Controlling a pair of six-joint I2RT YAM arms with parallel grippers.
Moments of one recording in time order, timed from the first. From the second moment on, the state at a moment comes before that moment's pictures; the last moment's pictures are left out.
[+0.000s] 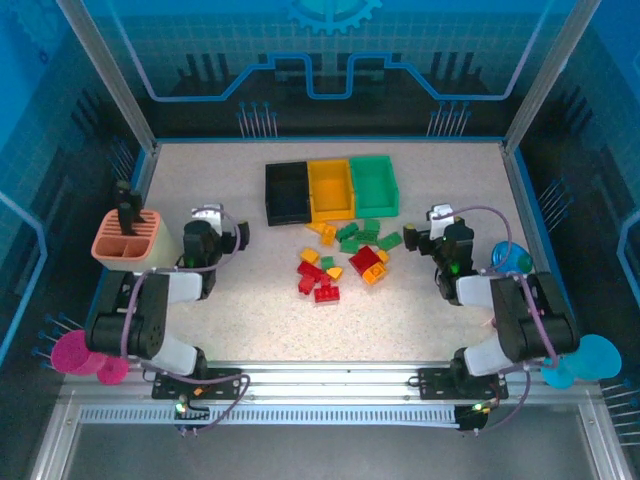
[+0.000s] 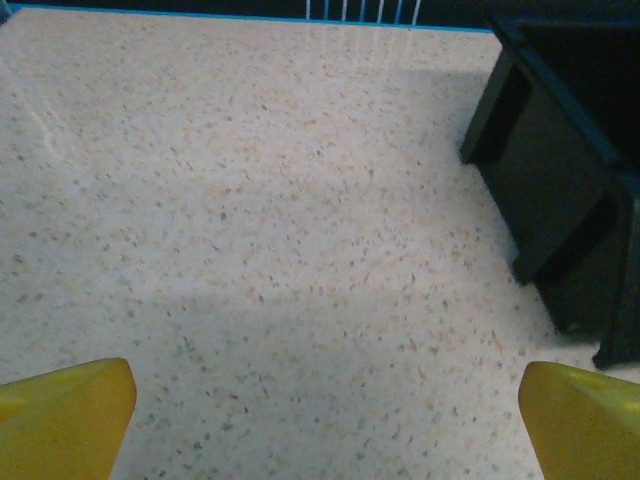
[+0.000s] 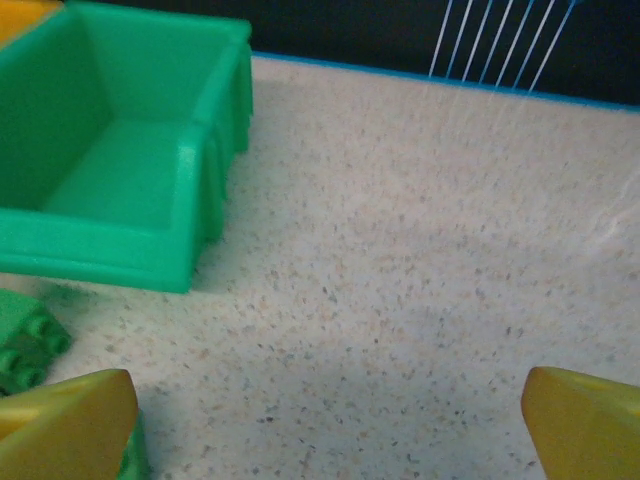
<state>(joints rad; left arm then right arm) -0.02 1.47 0.45 0.58 -0.07 -0.10 0.13 1.43 0.38 0.71 0.07 -0.10</state>
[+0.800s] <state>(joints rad) -0.52 1.17 0.83 -0.40 -0.12 -0.46 0.18 1.37 1.01 -0.69 -0.11 0.52</state>
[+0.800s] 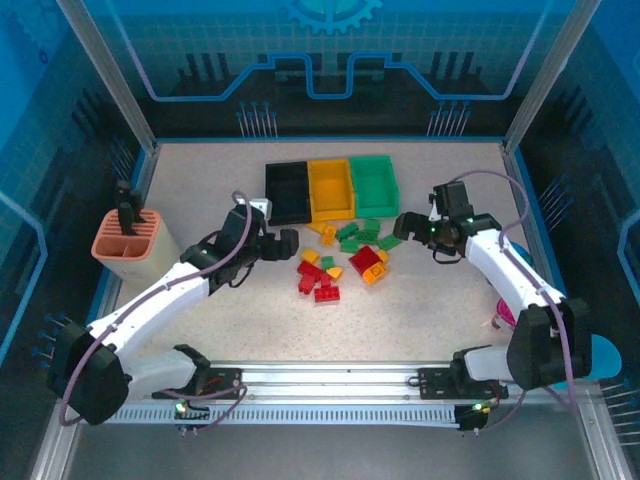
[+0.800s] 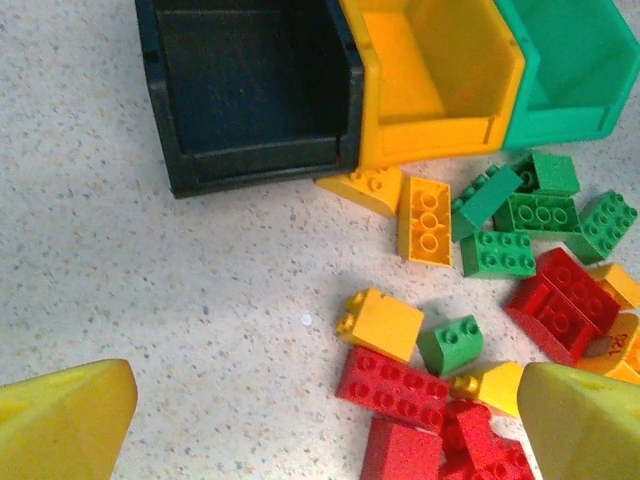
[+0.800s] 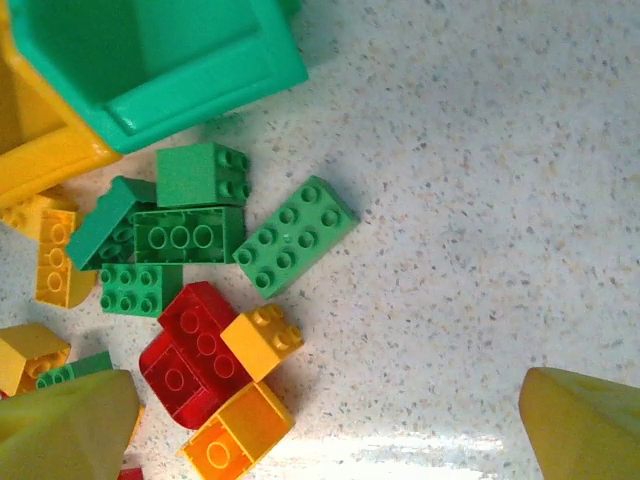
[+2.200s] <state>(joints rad) -0.56 1.16 0.76 -0.37 -0.12 -0.56 0.33 2.00 1.45 -0.90 0.06 1.01</state>
